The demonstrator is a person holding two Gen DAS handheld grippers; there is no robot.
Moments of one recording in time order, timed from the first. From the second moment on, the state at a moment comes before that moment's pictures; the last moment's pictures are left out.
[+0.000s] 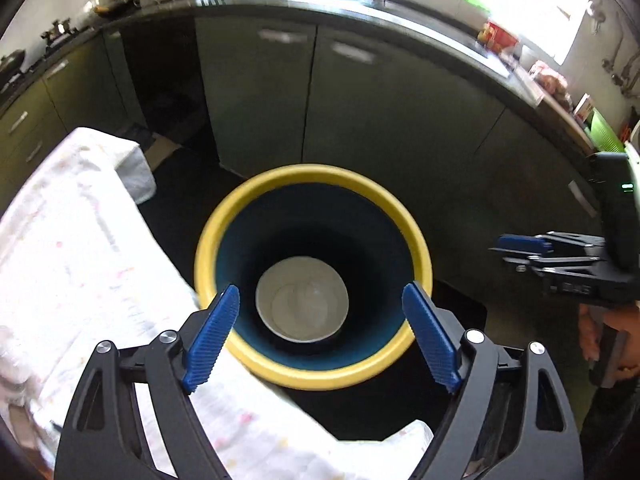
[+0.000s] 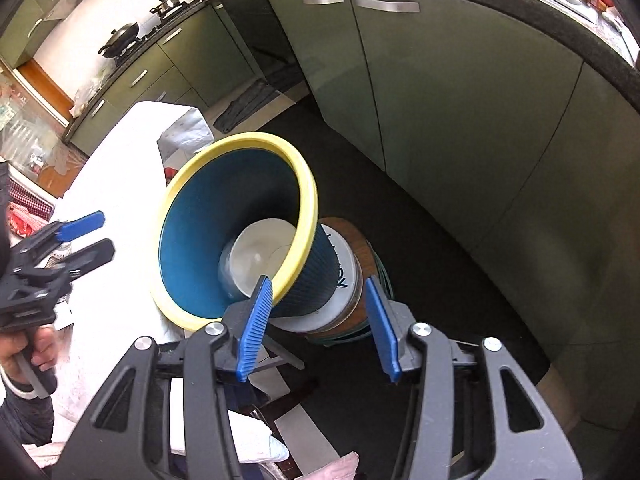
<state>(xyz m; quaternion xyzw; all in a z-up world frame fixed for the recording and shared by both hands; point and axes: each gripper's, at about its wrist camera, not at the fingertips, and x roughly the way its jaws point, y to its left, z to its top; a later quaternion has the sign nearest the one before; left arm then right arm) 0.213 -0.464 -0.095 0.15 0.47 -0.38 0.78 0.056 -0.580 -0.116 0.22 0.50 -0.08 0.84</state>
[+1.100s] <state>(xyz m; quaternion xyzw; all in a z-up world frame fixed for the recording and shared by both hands) 0.112 -0.051 -0.044 -0.02 0.41 -0.21 0.89 0.262 -0.189 -0.040 -0.31 0.46 0.35 0.76</state>
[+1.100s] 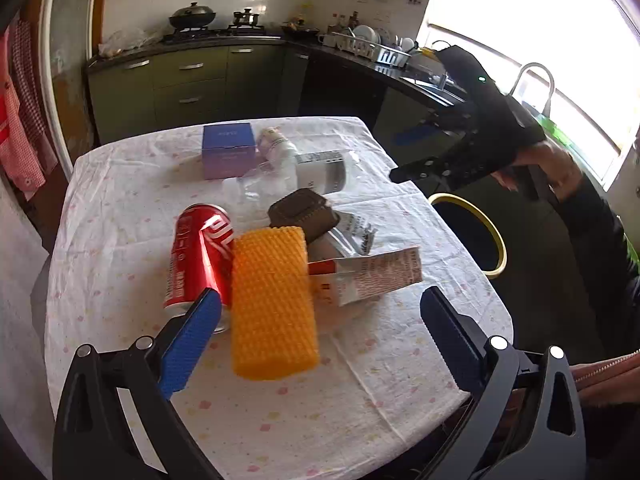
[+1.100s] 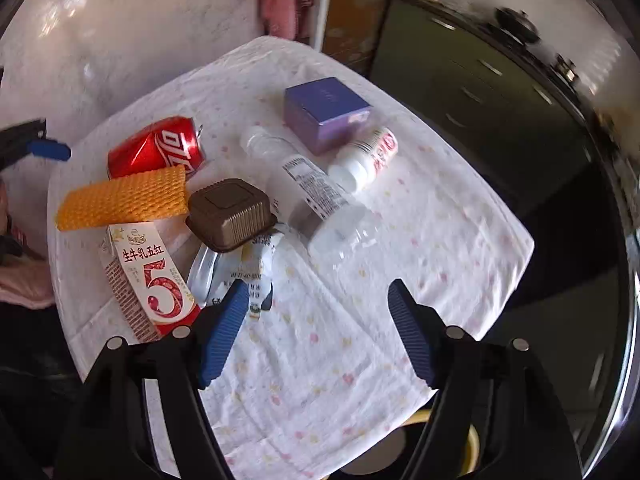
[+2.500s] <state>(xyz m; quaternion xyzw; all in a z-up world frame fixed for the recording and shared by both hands) 0.129 -0.011 -0.075 -0.05 0.42 -0.21 0.88 0.342 -0.107 -0.131 -0.47 0.54 0.34 0.61</state>
